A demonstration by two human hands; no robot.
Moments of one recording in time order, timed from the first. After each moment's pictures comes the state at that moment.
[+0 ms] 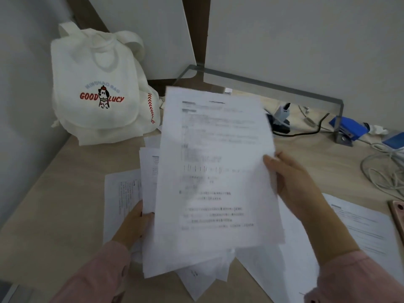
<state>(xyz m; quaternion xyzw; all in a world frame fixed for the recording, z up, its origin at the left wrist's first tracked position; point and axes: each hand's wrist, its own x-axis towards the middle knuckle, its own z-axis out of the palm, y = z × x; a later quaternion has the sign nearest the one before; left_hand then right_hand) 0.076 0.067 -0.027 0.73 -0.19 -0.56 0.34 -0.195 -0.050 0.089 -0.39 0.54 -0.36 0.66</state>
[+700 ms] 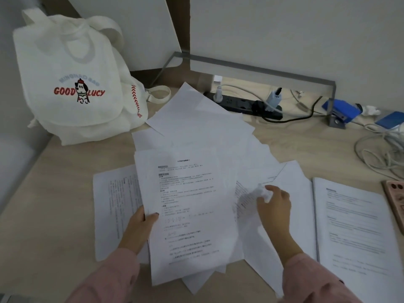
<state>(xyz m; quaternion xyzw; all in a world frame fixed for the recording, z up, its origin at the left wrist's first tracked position) 0.048 0.066 -0.042 0.73 -0.21 -0.56 0.33 -0.224 -0.006 -0.031 -0.49 0.81 -0.14 0.28</state>
